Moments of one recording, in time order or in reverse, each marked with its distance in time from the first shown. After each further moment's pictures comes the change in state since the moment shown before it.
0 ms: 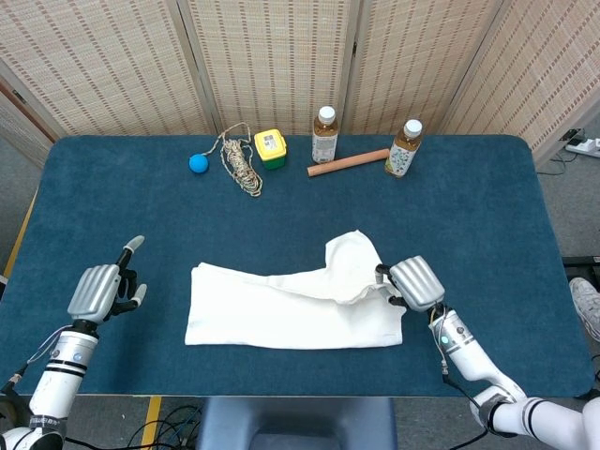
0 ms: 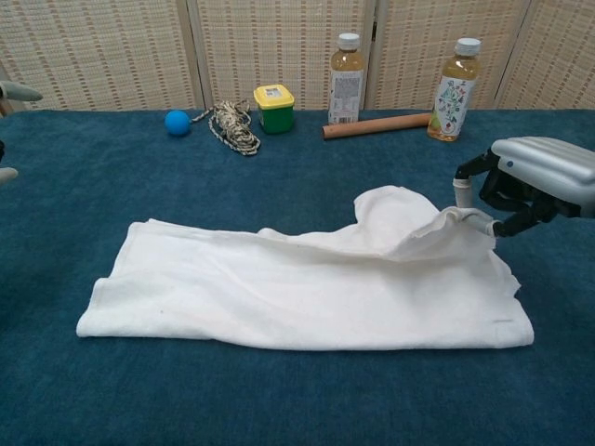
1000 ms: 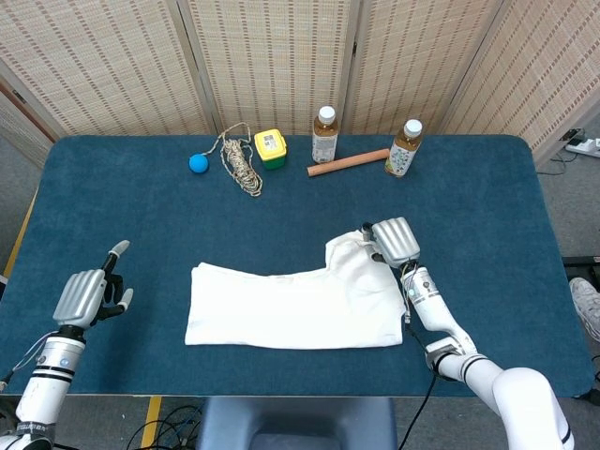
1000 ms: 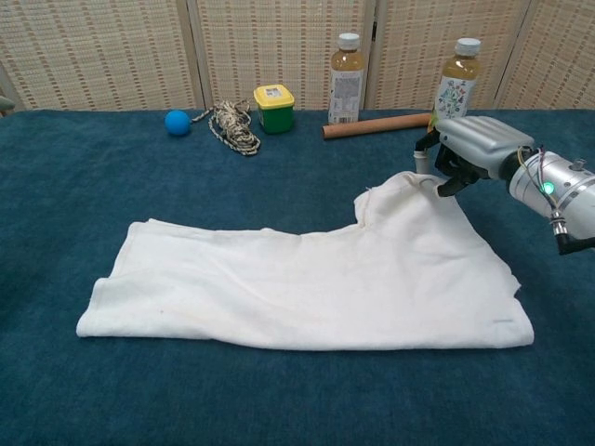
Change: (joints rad) left arm 0.037 0.025 0.010 0.024 0.003 -0.003 -0.036; right arm 0.235 -0.313 0.115 0.569 0.116 -0.177 0.083
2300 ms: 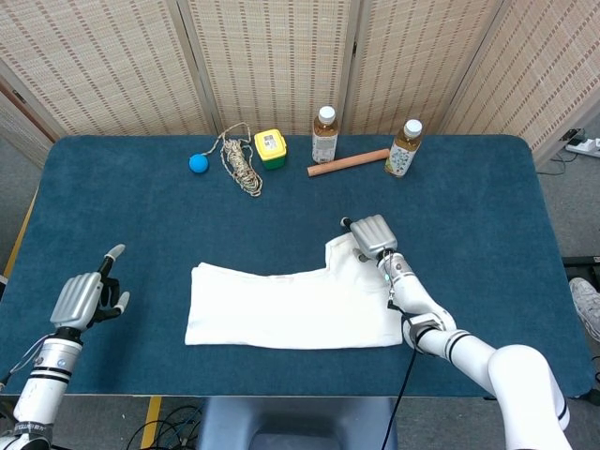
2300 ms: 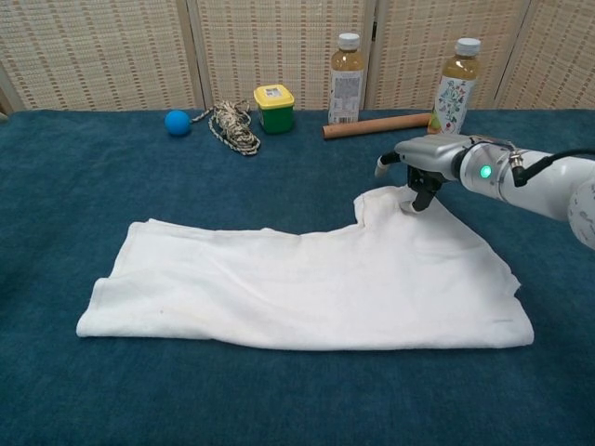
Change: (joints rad) left arm 0.013 -0.007 0.000 0.030 -0.016 -0.029 -0.024; right arm 0.156 0.075 0.062 -0.159 0.278 -0.398 -0.382
